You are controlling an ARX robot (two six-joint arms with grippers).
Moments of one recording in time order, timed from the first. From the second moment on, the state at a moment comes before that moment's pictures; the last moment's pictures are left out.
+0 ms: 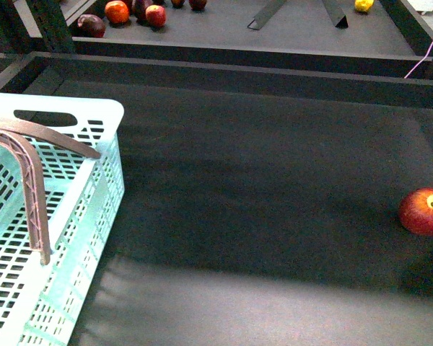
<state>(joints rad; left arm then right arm) 0.20 0.73 0.31 0.03 0.17 -0.64 0.00 0.01 0.02 0.00 0.00 -0.01</state>
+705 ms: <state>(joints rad) 0.21 1.56 0.61 0.39 0.21 -1.17 0.00 0.01 0.02 0.00 0.00 -0.01</state>
